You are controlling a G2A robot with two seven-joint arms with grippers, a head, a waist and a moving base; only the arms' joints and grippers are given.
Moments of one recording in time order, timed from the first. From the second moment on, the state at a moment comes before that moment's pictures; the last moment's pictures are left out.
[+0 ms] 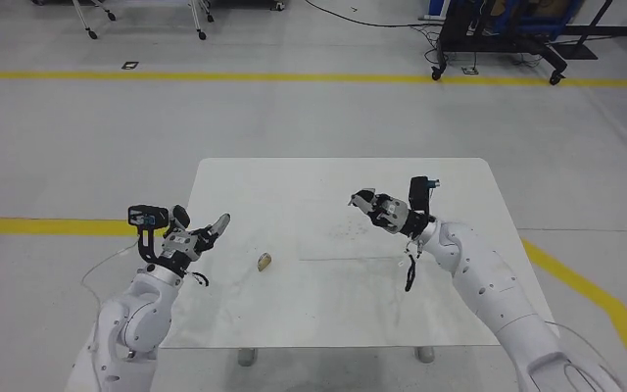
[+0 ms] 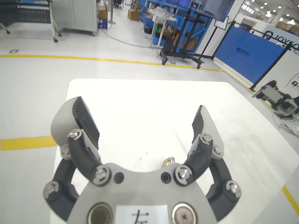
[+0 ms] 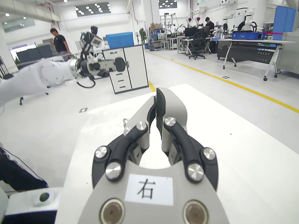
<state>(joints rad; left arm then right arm) 1.66 -1.16 -1.58 -1.86 0.90 -0.21 -0.20 -1.03 -1.14 1.03 -1.06 -0.99 -1.01 -0.44</state>
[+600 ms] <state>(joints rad) 1.45 -1.16 -1.41 -1.67 0.16 -0.61 -0.52 -0.94 -1.19 0.86 -0.98 -0.53 -1.01 -0.14</state>
